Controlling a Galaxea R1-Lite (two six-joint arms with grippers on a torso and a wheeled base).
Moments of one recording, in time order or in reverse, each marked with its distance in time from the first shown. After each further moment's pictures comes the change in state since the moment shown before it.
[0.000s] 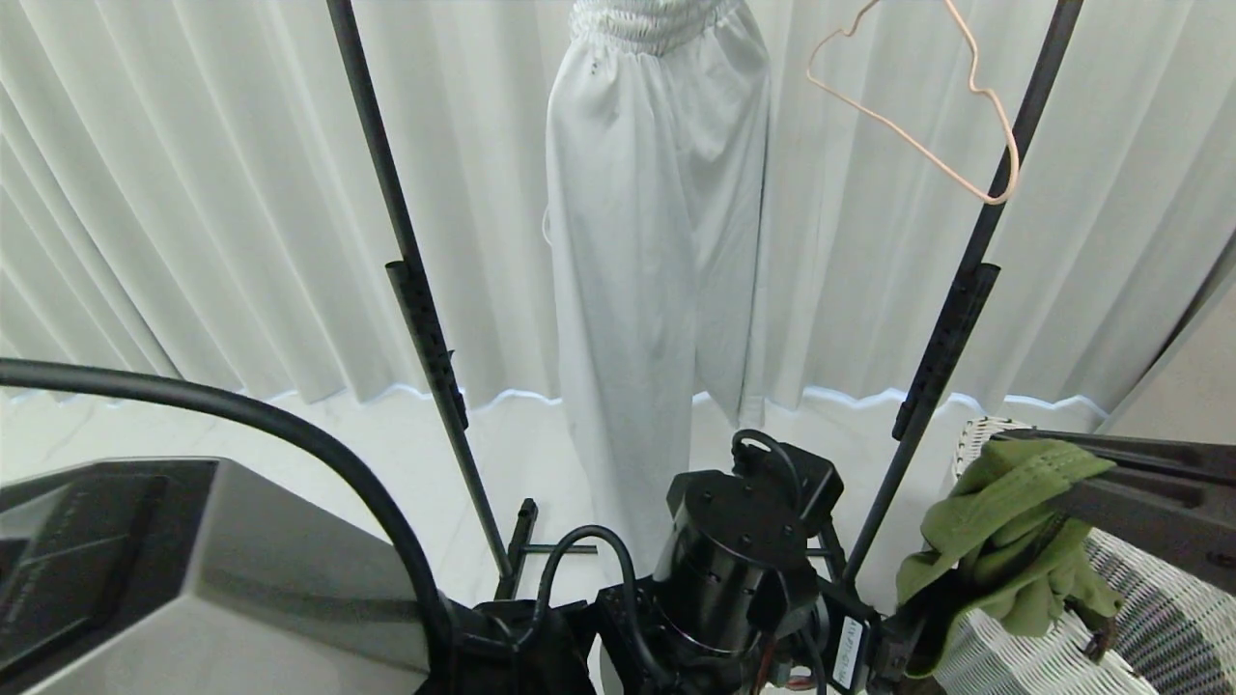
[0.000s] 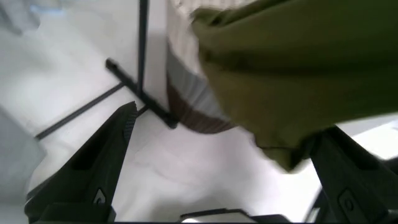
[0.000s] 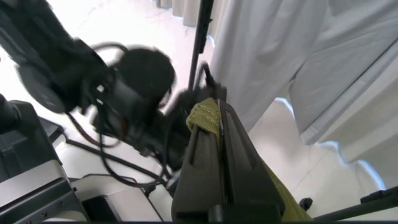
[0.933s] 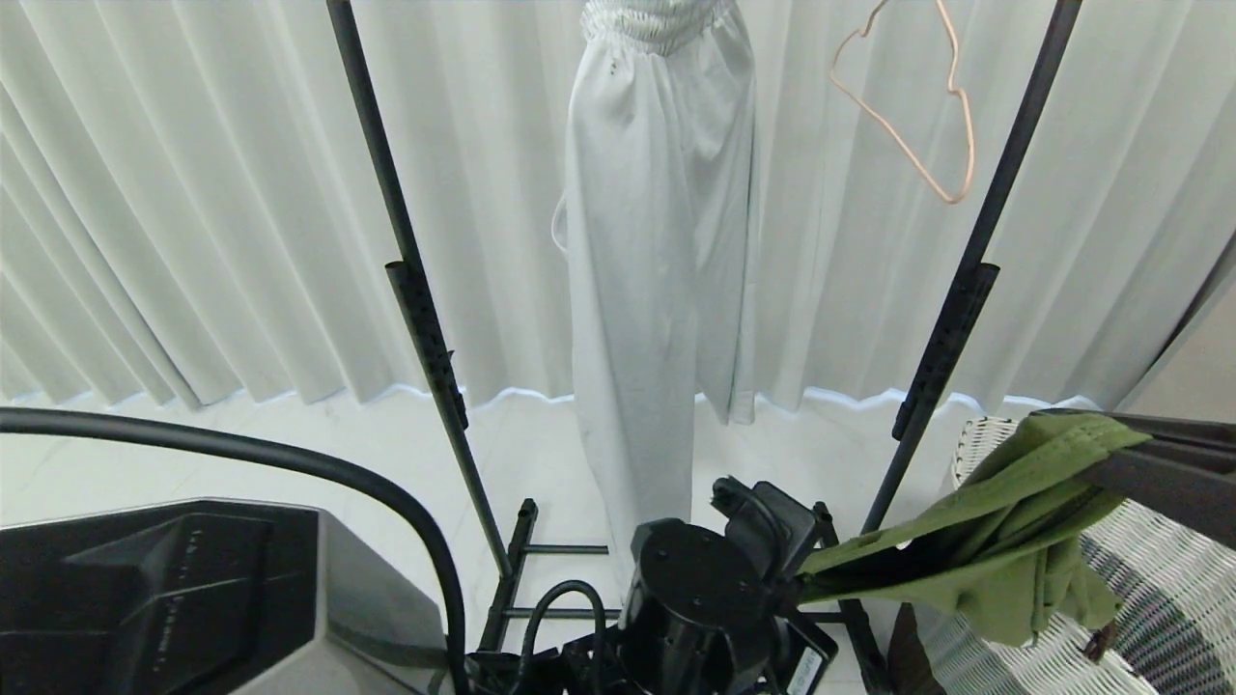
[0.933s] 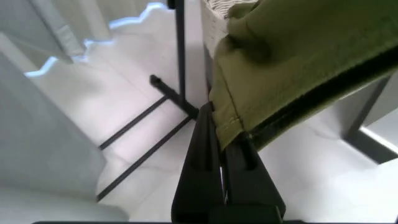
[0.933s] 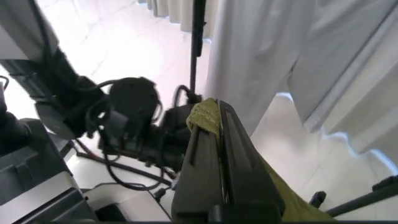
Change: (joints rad) left arm 0.011 0.020 0.175 -0.256 0.135 0.217; right arm -0.071 -0.035 0.011 0.011 0.003 0.089
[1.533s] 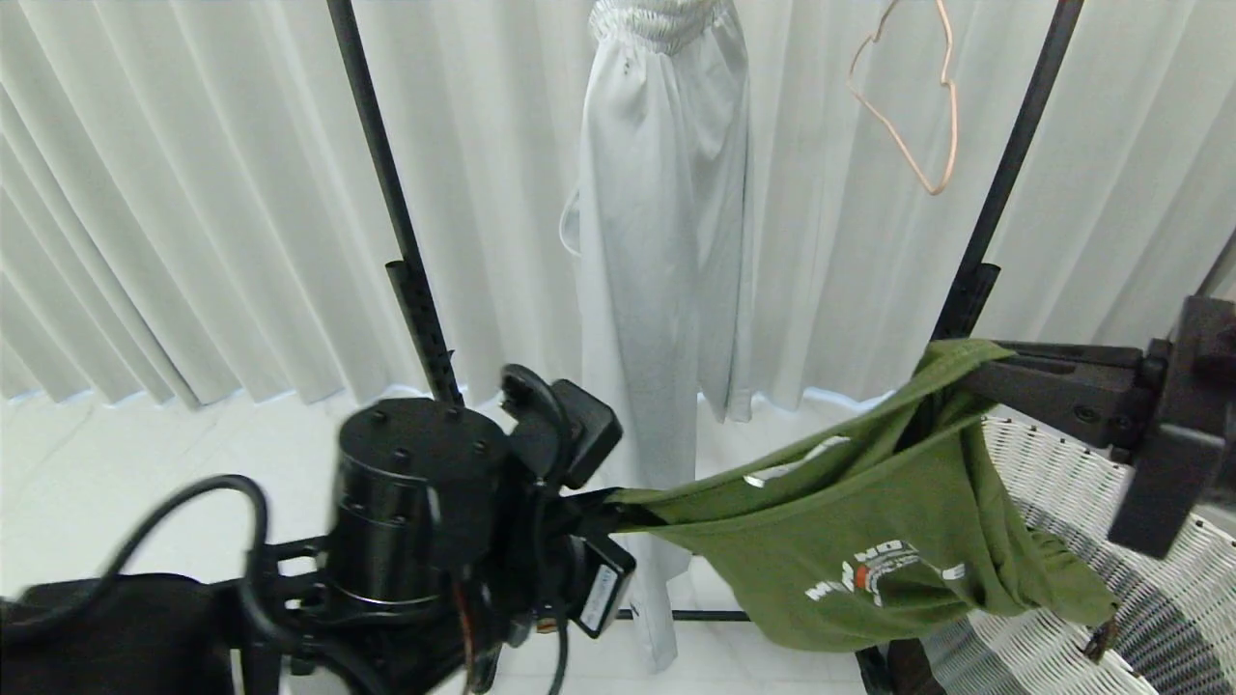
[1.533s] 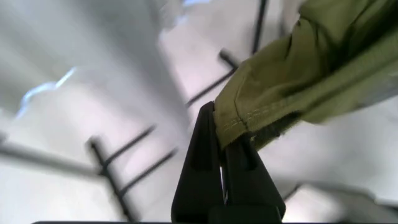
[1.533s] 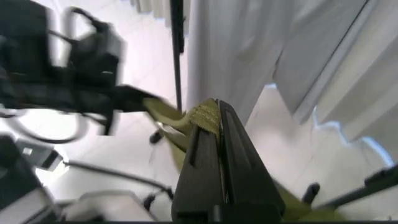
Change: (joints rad) left arm 0.180 -0.489 0.101 0.514 0.055 0.096; right arm -0.225 0.143 -0.037 -0.140 0.192 -0.026
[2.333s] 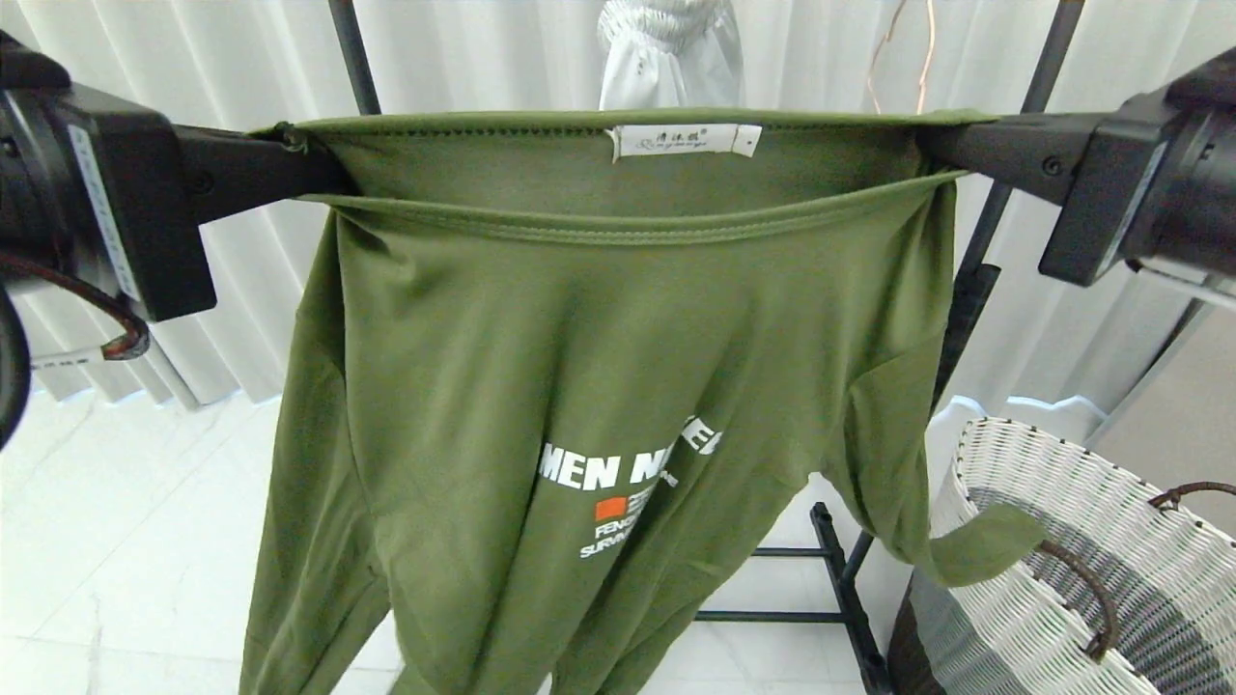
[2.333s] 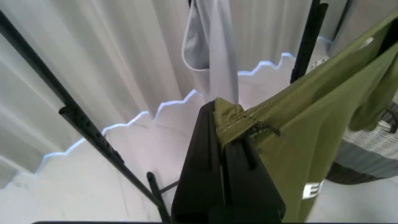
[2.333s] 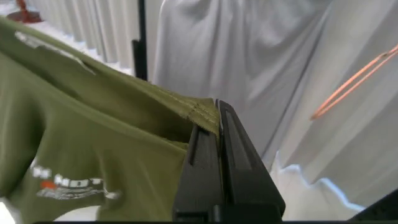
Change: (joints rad) left arm 0.122 -0.394 -0.592 0.679 0.017 0.080; right arm -0.044 0.139 -0.326 0.000 -0.086 -0.100
